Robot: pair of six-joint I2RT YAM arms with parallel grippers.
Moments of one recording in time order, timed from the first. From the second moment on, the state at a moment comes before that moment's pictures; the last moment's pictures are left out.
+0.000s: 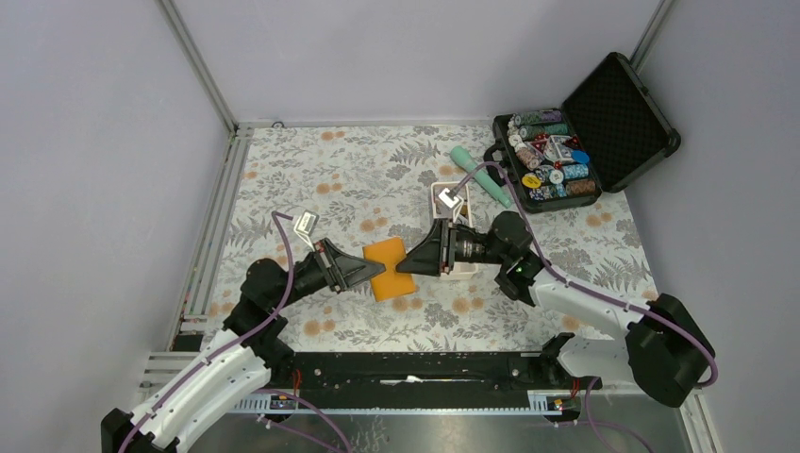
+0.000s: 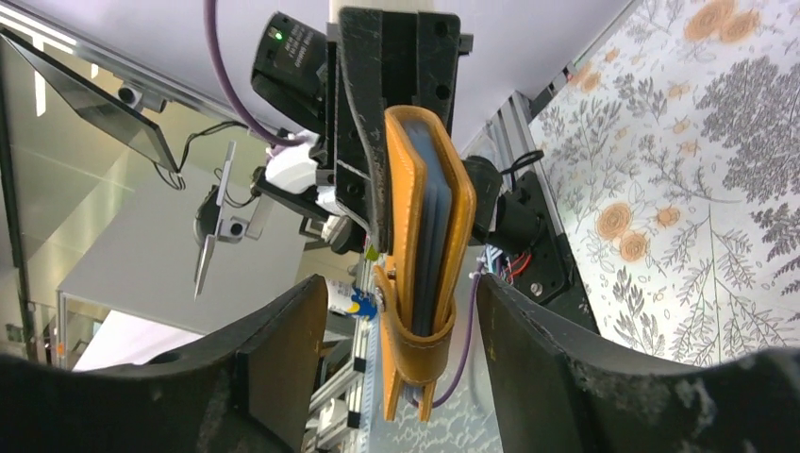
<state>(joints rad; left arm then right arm) -0.61 0.50 0.33 0.28 0.50 -1.19 0.74 1.22 0.59 0.72 -0.79 1.10</state>
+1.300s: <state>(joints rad) -0.61 0.55 0.38 0.01 0.36 -1.13 0.81 1.10 0.69 0.11 -0.41 0.84</state>
